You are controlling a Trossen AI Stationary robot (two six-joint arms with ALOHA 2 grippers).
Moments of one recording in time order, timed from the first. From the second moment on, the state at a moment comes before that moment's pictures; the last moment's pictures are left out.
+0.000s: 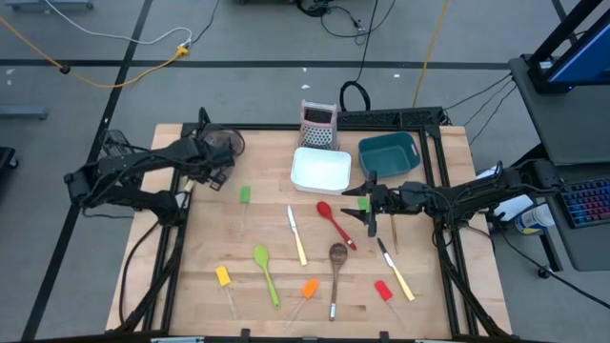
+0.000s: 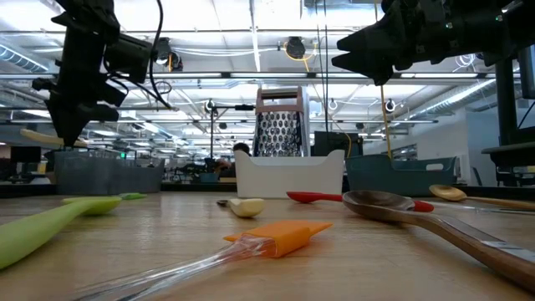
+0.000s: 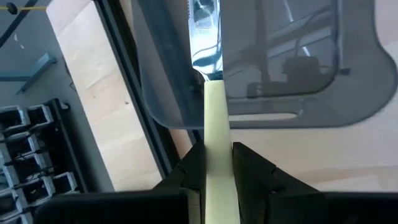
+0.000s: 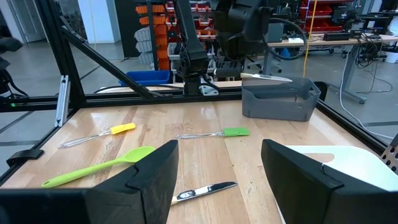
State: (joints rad) left arm 0.52 1.18 0.79 -1.33 -0.40 -0.66; right arm 0.09 1.11 0.39 0.64 0.16 0.06
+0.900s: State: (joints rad) left arm 0.72 1.18 0.79 -1.00 -0.41 -0.38; right arm 0.09 1.11 0.39 0.64 0.16 0.05
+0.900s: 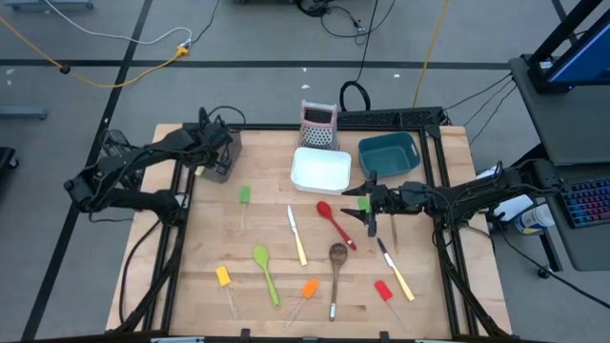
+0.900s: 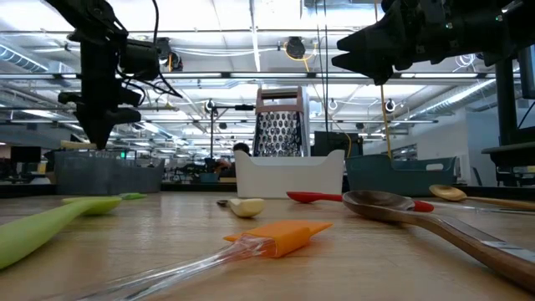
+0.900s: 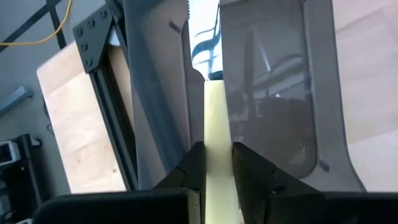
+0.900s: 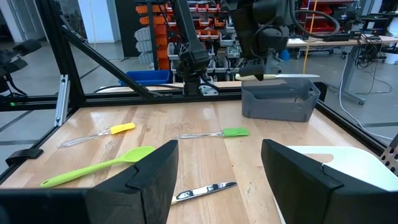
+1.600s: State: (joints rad) left arm 0.77 1.18 0.79 -0.92 -0.39 -0.10; right arm 0.09 1.11 0.39 0.64 0.16 0.04
